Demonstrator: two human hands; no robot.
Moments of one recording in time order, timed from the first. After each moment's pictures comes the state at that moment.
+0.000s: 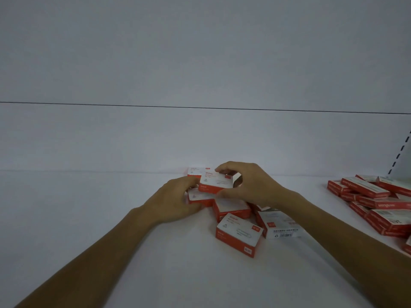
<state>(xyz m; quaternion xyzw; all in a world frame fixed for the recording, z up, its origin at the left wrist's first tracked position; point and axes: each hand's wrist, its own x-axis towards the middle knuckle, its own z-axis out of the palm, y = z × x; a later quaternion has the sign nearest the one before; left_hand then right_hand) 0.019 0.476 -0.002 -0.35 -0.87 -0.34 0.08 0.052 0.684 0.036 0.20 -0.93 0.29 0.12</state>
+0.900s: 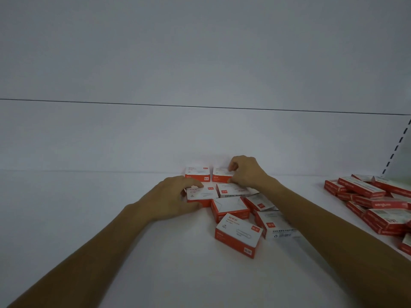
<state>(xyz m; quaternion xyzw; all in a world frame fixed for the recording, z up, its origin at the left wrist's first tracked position) 0.010 0.471 -0.001 -0.33 -0.90 -0.28 0.06 -0.013 0.694 0.025 -0.02 -0.97 0.20 0.10</state>
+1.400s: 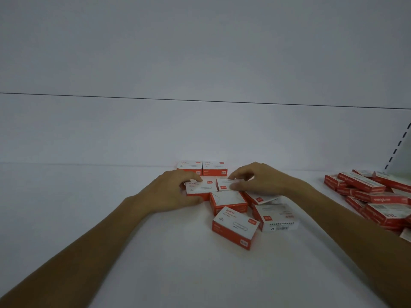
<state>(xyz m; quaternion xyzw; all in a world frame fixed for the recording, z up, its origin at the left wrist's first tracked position) 0.016 0.471 0.003 -0.32 -0.90 -0.31 0.04 0.038 0.720 0.032 0.10 -0.97 0.22 -0.05</state>
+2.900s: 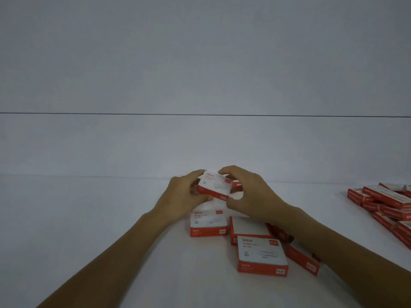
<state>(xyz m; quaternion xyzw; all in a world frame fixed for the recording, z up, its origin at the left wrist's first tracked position) 0.019 0.473 0.006 -0.26 -0.85 -0.44 0.13 0.046 0.662 0.019 0.22 -0.91 0.30 0.17</state>
